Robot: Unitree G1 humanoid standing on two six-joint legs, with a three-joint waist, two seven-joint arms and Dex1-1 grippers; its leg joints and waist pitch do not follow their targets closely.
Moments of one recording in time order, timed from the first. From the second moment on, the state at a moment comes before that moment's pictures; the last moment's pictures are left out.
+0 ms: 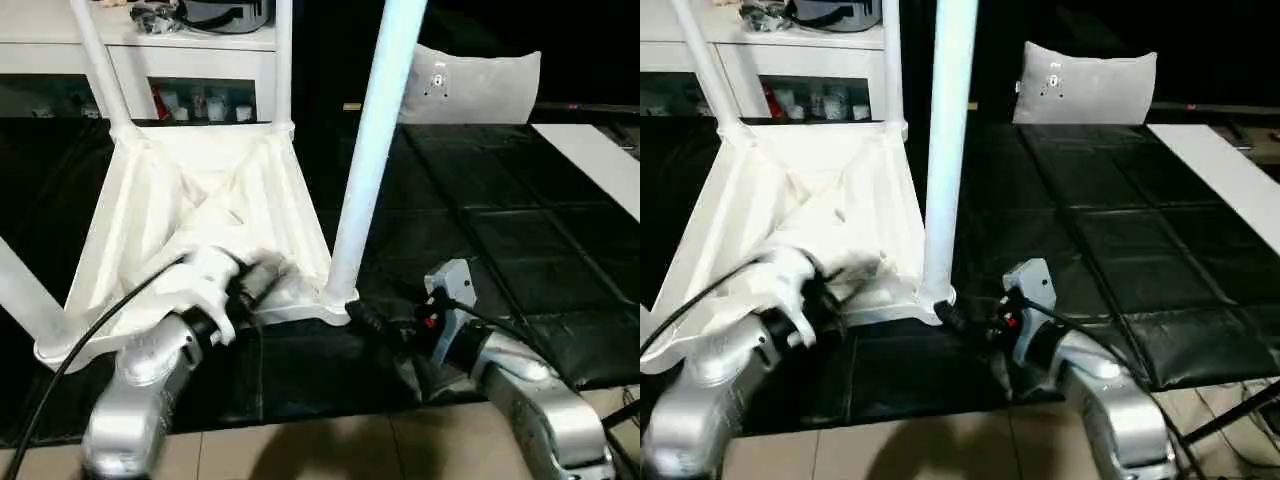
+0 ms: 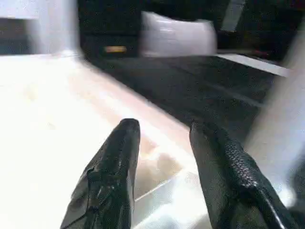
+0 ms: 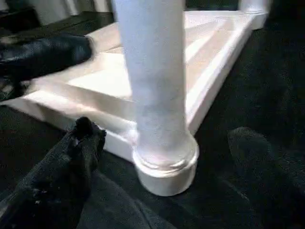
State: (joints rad) left arm 0.01 0.13 0.03 -0.18 -0.16 0.21 -0.40; right arm -0.04 -0.22 0.08 -0.18 0.28 0.44 0.62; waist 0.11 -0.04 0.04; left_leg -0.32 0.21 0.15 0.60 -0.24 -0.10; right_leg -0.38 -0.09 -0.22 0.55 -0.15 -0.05
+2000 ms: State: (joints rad) left arm 0.22 0.09 0.31 -0.28 -0.02 -0.05 0.06; right arm -0.29 -0.13 0.10 0.19 0.20 0.11 0.53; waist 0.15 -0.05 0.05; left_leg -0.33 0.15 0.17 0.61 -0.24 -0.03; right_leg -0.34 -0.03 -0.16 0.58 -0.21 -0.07
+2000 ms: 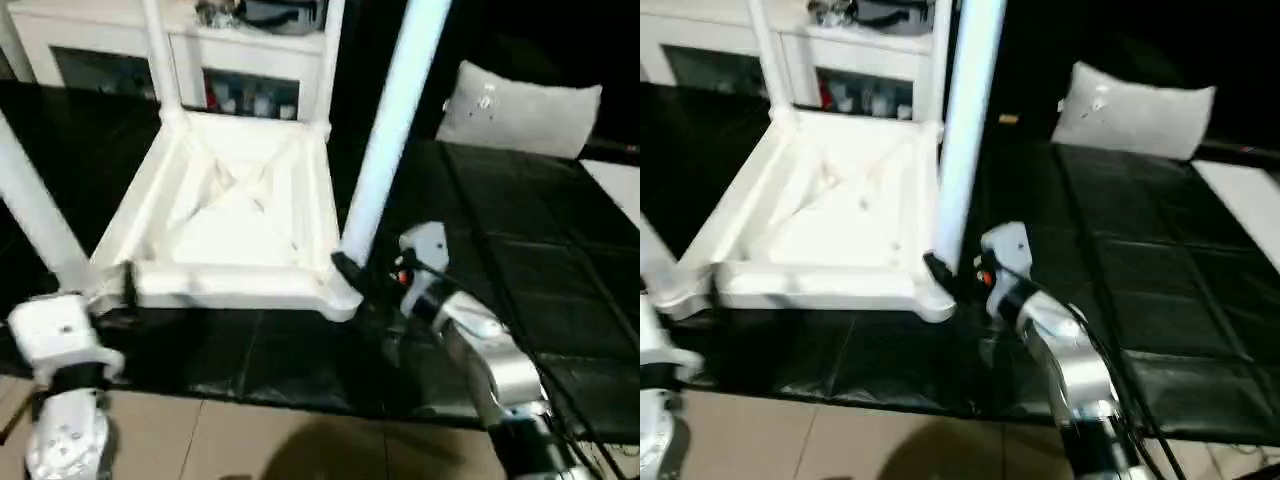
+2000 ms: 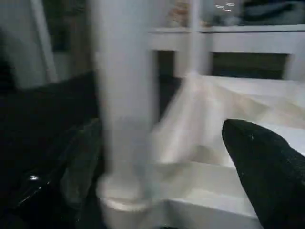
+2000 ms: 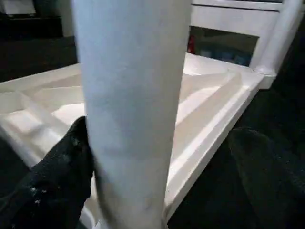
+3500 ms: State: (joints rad) left arm 0.00 0.23 0.25 -0.06 -0.17 0.14 -0.19; right arm -0.22 -0.28 0.20 0.01 0.27 0.36 0.70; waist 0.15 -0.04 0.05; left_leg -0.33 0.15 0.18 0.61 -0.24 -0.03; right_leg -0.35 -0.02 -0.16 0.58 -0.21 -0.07
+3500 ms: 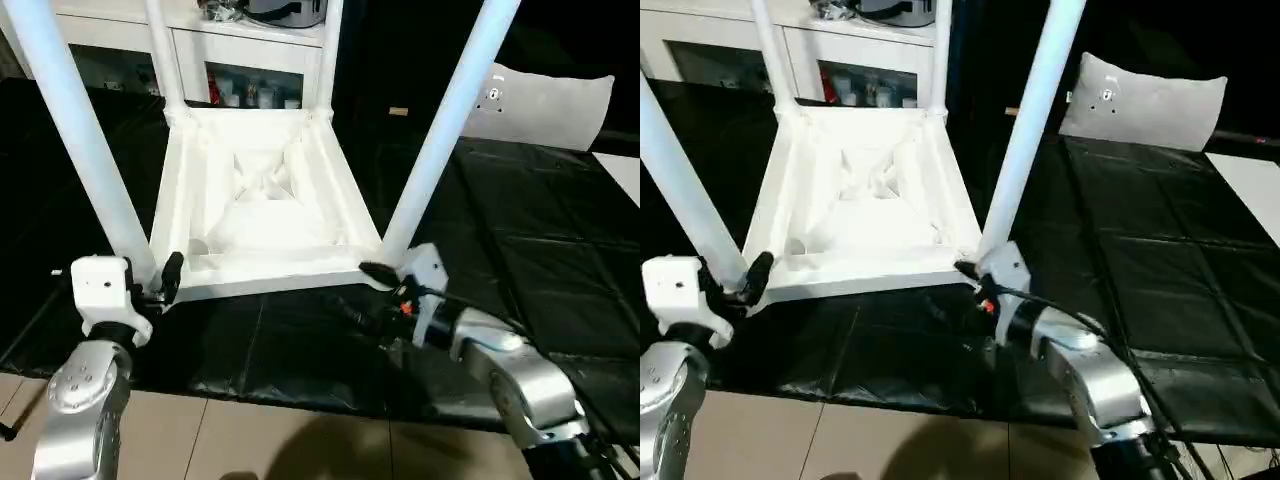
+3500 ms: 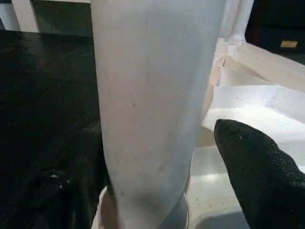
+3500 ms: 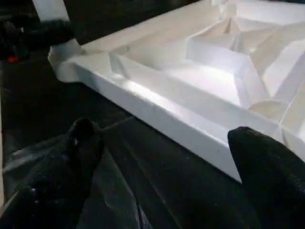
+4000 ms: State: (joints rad) left arm 0.00 0.23 0.26 -0.06 -0.18 0.15 -0.19; right arm -0.24 -0.26 0.21 0.05 0.24 0.30 0.71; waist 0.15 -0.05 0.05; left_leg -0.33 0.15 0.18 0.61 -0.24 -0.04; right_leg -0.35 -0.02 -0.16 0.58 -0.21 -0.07
